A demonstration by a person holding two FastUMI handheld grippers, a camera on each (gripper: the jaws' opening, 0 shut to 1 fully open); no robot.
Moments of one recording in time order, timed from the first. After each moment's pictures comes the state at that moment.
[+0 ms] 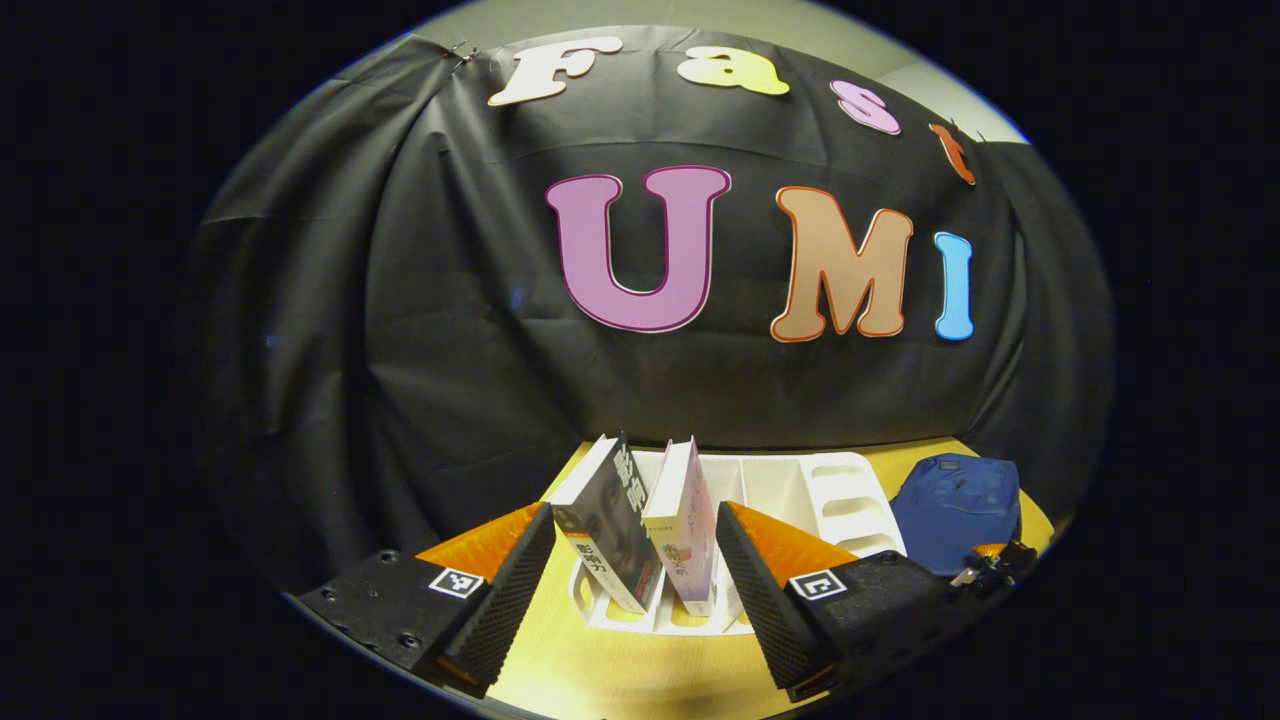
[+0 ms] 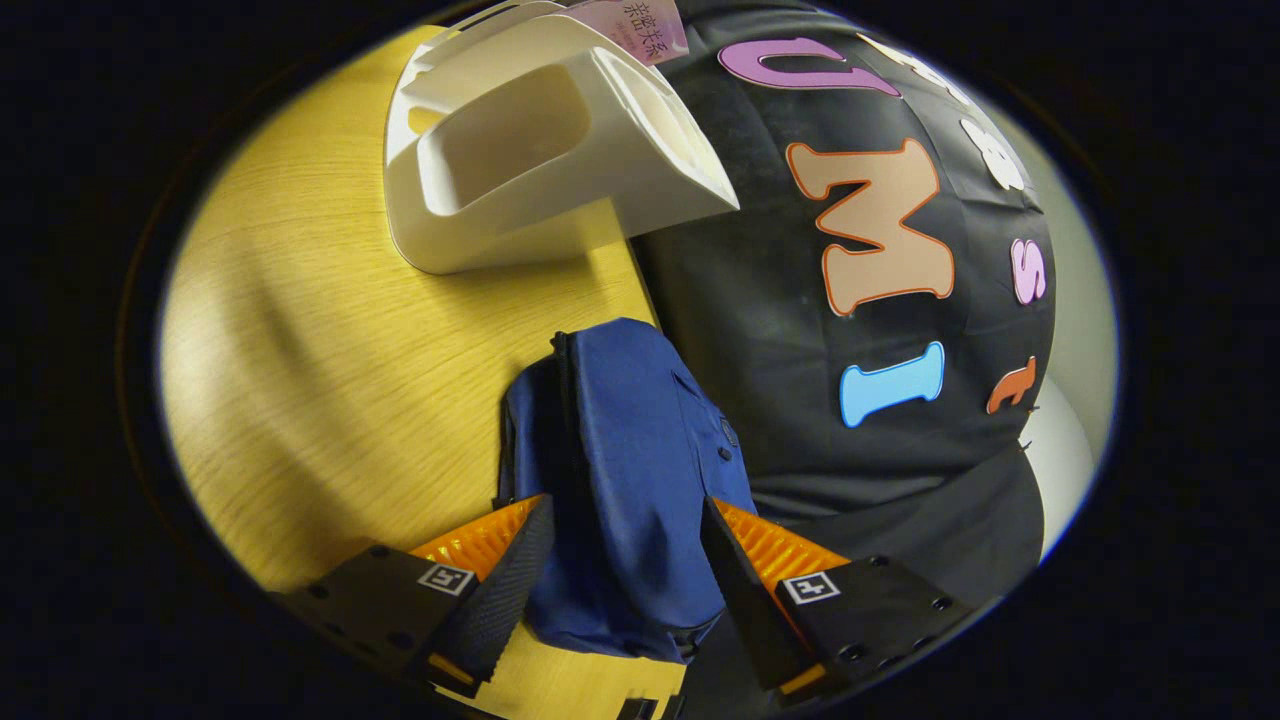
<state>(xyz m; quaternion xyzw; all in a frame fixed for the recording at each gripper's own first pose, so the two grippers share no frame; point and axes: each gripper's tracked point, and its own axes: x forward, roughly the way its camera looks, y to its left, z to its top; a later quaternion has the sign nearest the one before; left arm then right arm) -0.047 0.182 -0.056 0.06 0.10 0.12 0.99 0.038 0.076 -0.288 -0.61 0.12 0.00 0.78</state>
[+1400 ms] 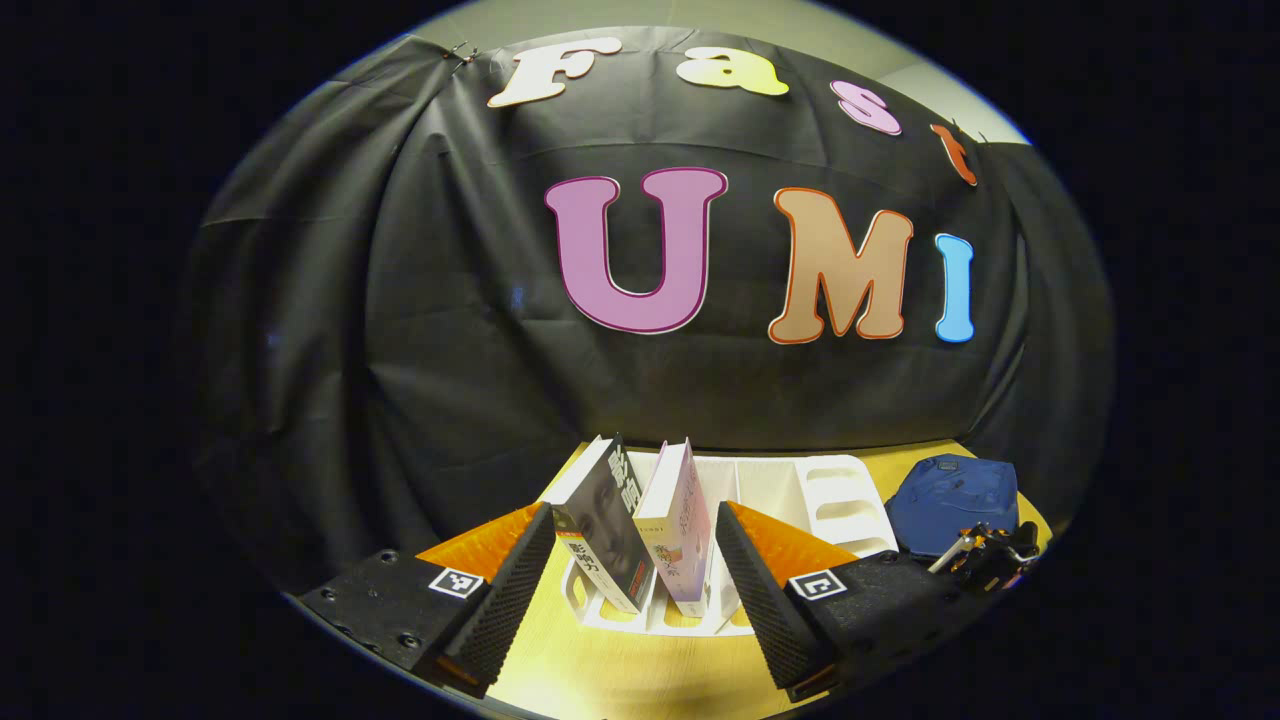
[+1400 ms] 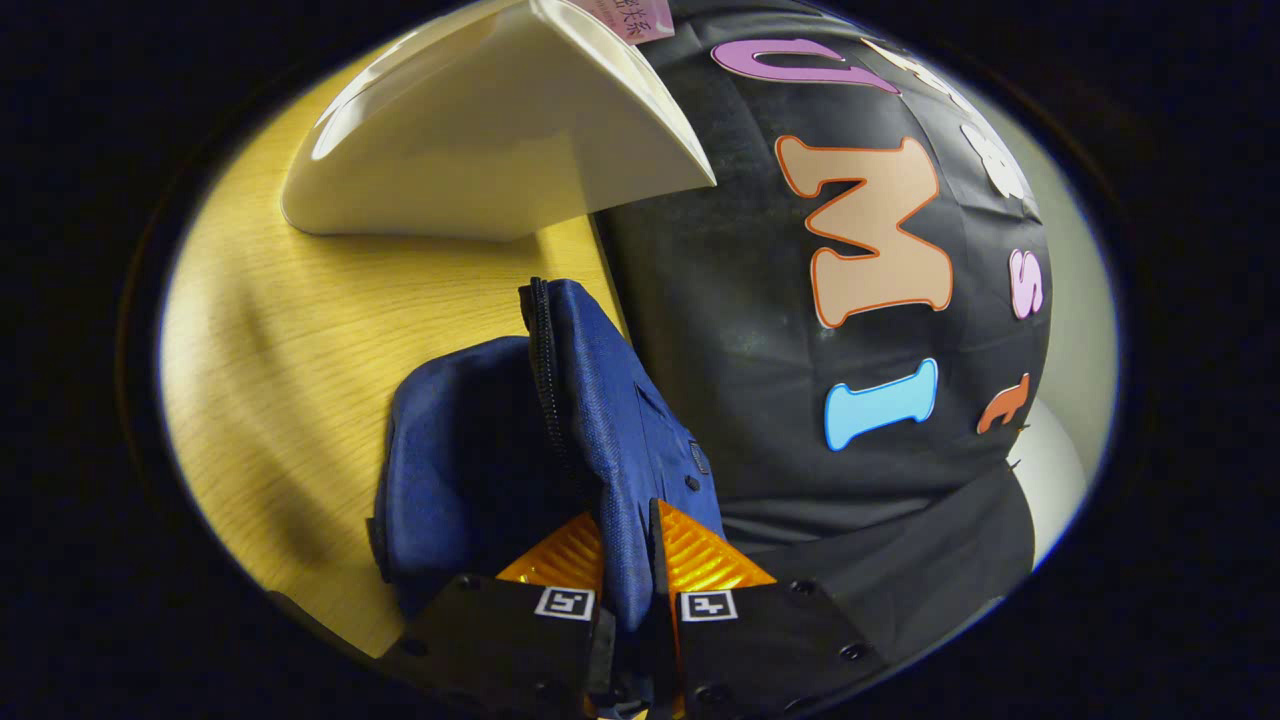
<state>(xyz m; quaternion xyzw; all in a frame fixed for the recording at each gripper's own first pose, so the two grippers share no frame) -0.045 0.178 -0.052 0.07 0.10 0.13 0.98 0.108 0.053 -0.266 -0.62 0.09 0.01 0.78</state>
